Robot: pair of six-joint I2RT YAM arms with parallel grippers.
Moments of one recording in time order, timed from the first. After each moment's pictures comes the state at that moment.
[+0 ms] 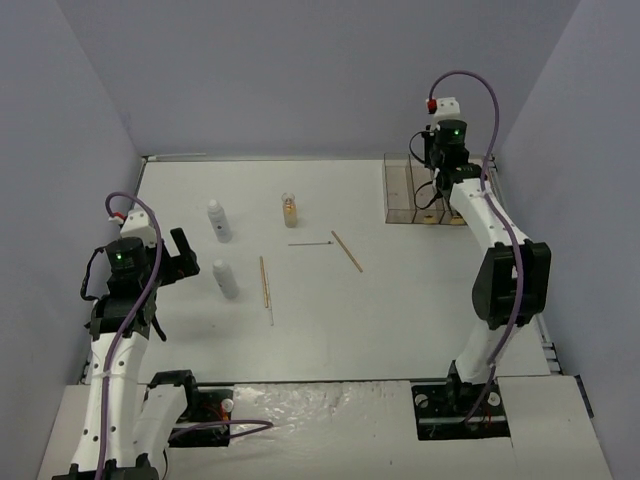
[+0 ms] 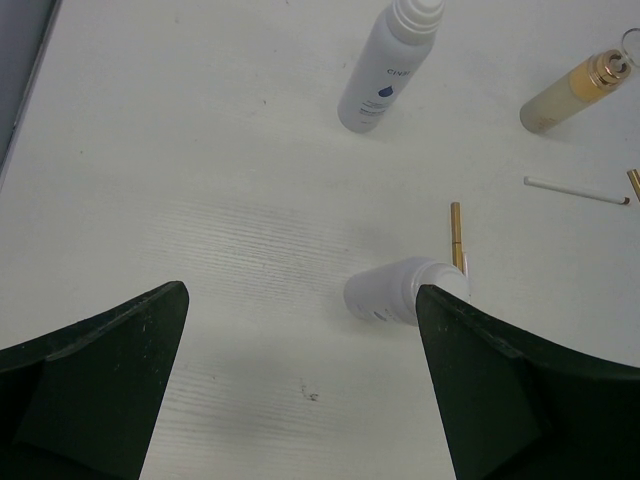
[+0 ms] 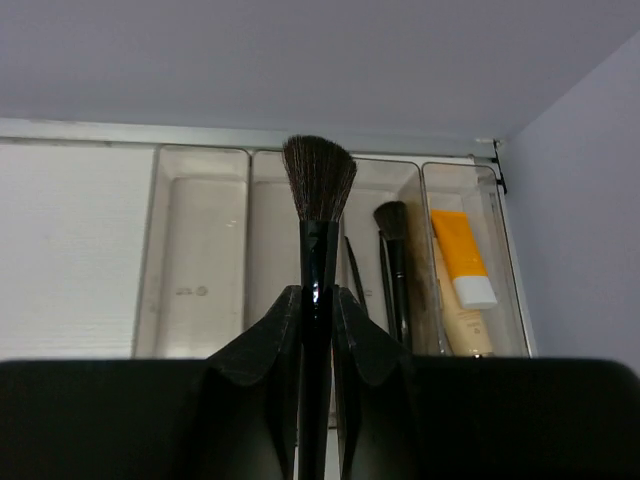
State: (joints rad) left arm 0.09 0.75 0.83 -0.61 0.03 -0.20; right arm 0.11 1.82 1.55 -0.11 0.22 -0.11
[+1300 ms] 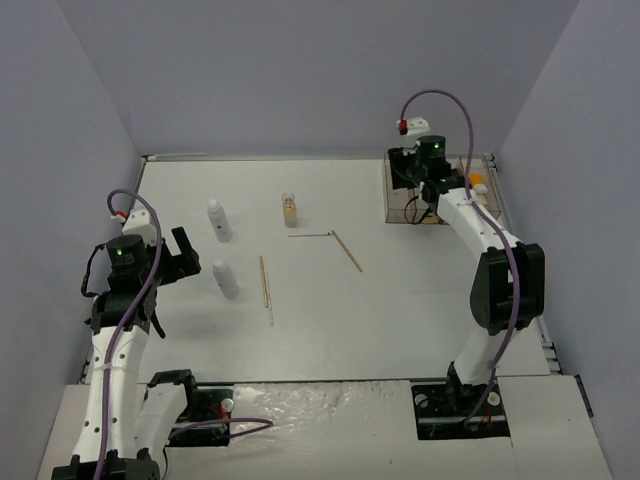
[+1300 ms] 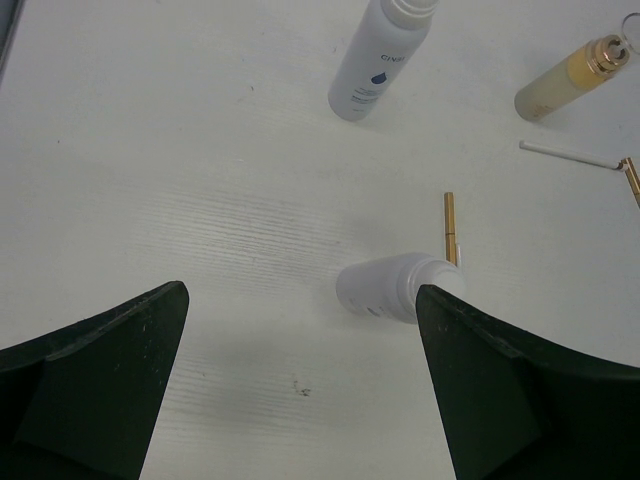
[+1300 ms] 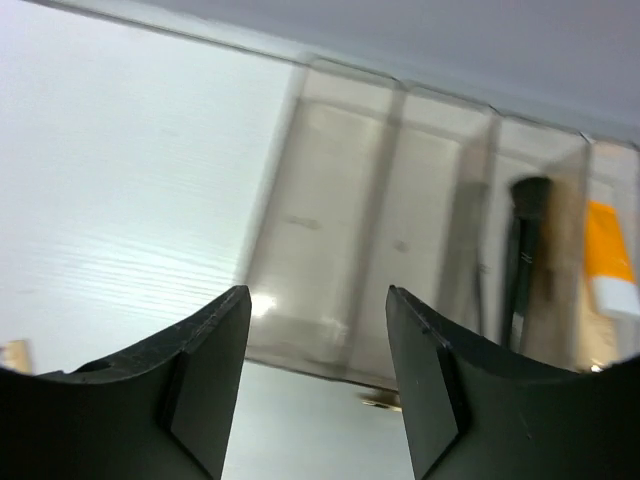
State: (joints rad) left arm 0.11 0.78 0.83 -0.60 0.08 -0.20; right arm 0.19 1.79 1.43 -0.15 0.01 -0.11
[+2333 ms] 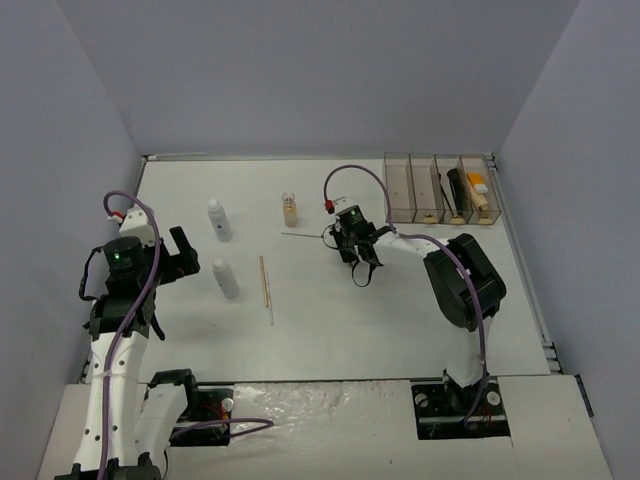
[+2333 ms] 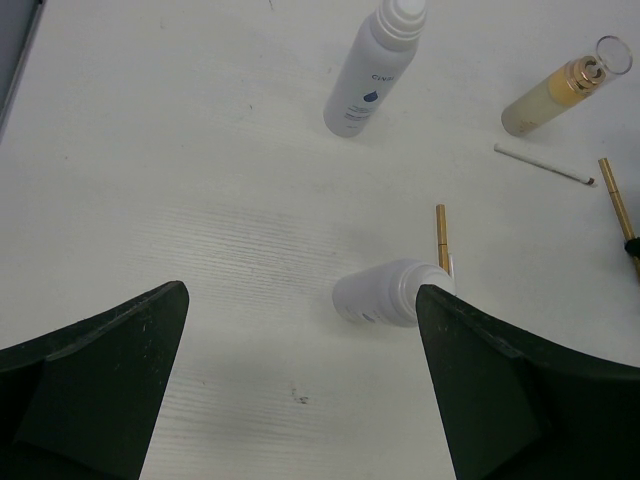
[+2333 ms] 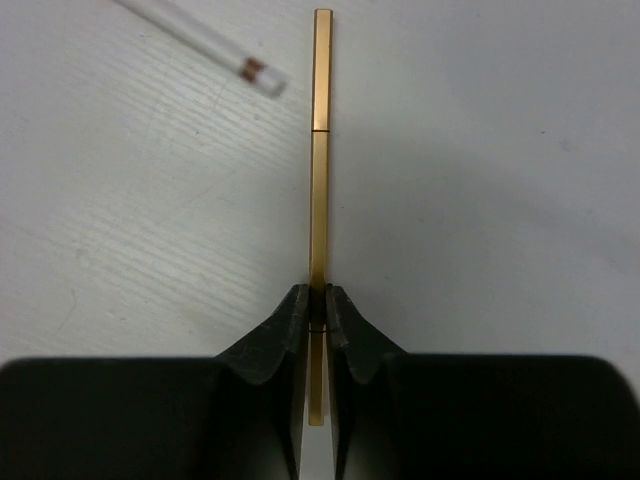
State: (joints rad) left arm 0.11 0.75 0.83 -0.59 0.07 -0.20; right arm 0.58 1.92 1.12 -0.09 0.10 0.08
